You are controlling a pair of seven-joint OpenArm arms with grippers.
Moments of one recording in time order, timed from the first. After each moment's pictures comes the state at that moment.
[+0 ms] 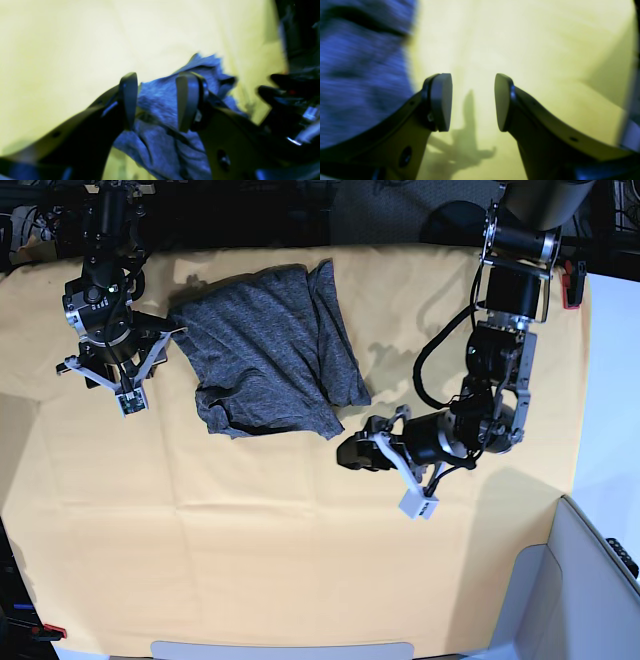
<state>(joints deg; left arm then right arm) -18.8 -14.8 10.2 81.5 -55.0 -8.5 59.9 -9.4 9.5 10.0 116.3 -6.1 24.1 -65.1</state>
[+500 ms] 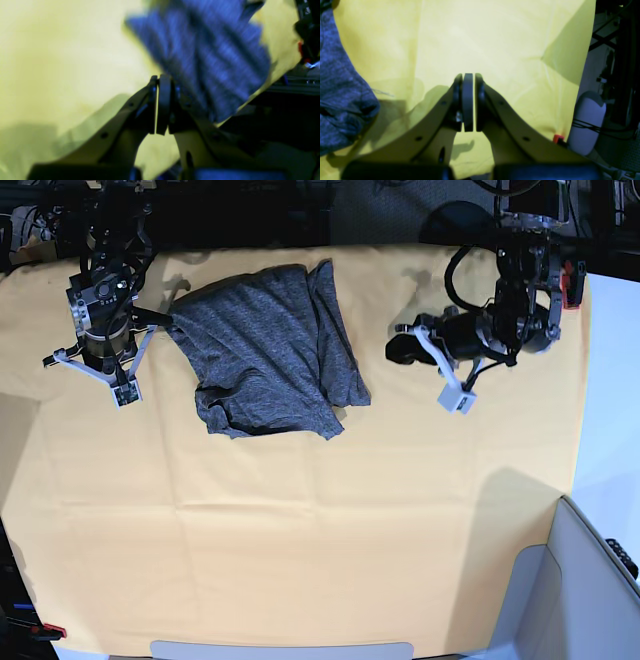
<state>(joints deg) 5.8 -18.6 0.1 100.8 -54.6 -8.5 69.7 -10.6 9.2 9.7 116.0 -16.0 24.2 -65.0</state>
